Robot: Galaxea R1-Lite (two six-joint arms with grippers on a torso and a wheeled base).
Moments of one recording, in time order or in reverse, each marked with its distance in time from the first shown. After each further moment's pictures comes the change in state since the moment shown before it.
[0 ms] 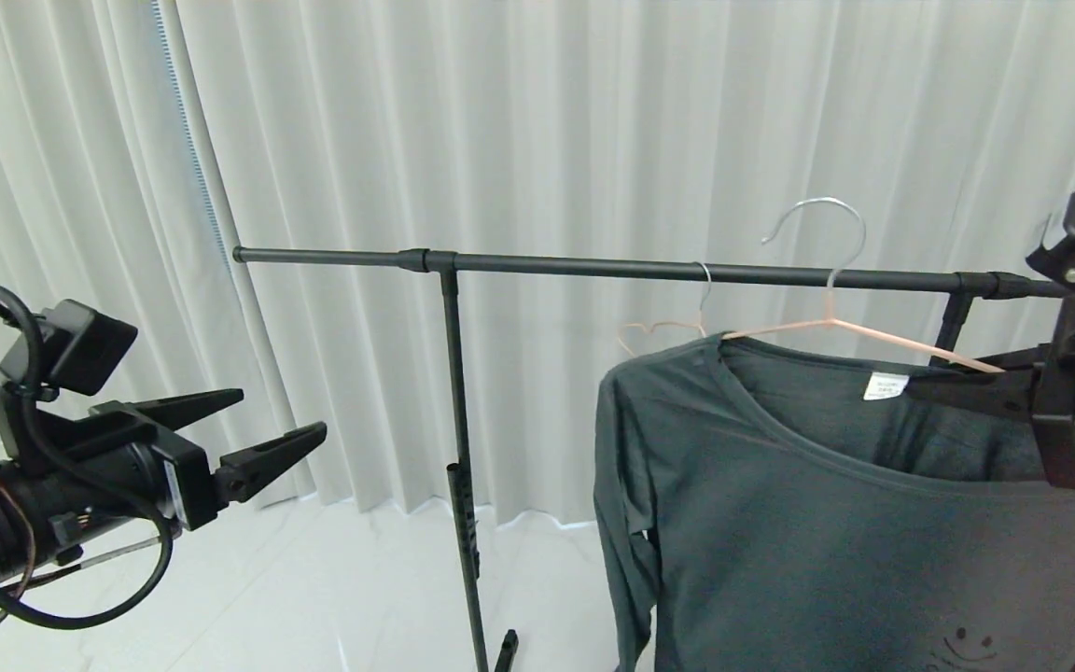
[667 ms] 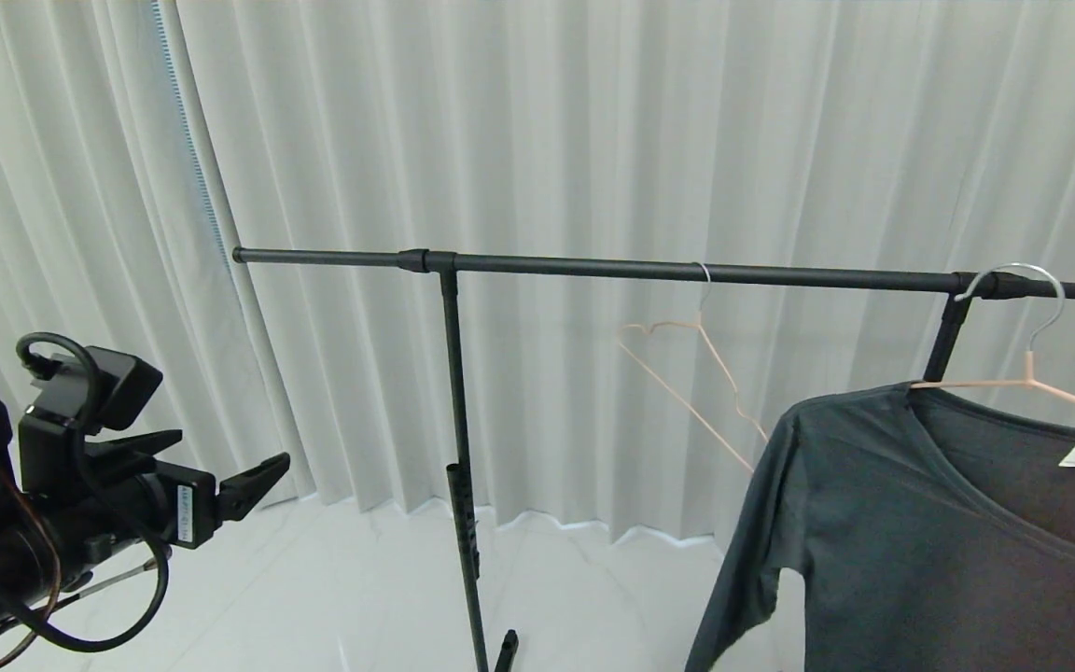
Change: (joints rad) left arm 0.003 0.048 0.065 0.000 0.360 0.079; right arm -0.419 -0.231 0.156 0.133 -0.012 0.002
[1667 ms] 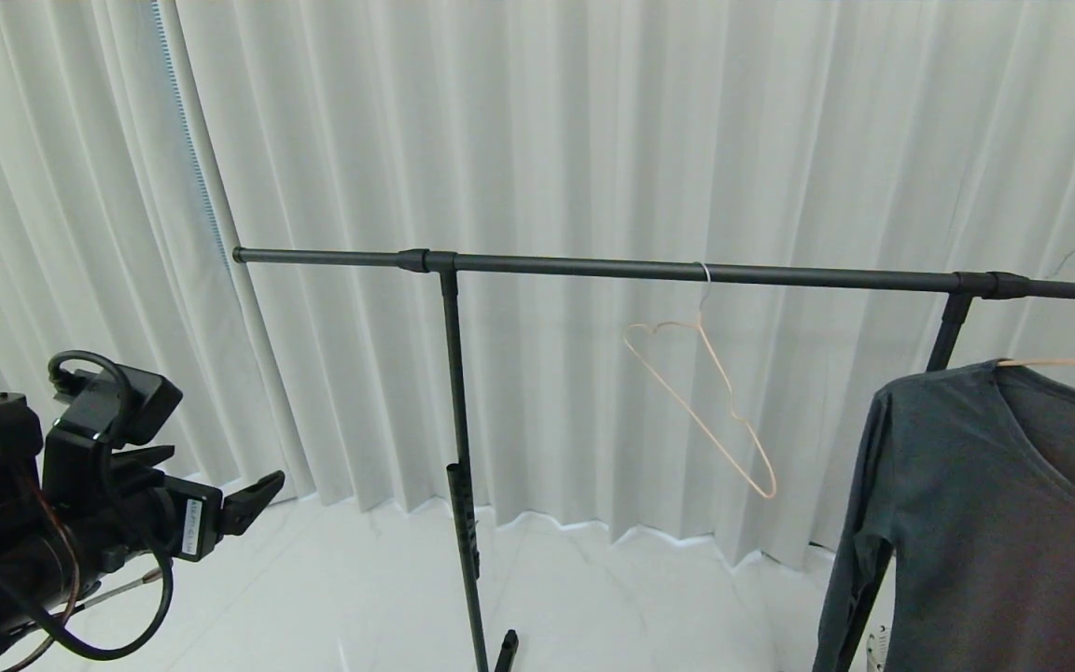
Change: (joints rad) left arm 0.000 0.039 0.016 -0.003 0.071 0.057; right arm -0.180 0.006 0.005 -0.066 0.017 0.120
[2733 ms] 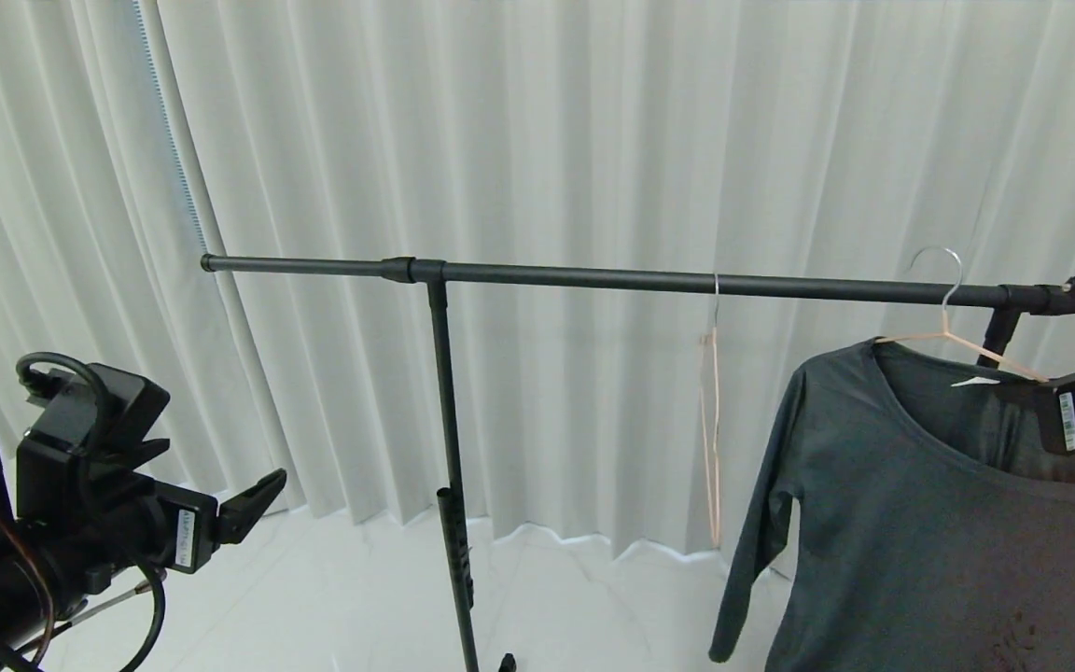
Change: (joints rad) left arm -0.094 -0.103 0.037 0.000 0.064 -0.004; right arm 0.201 0.355 0.050 -0.440 -0.112 0.094
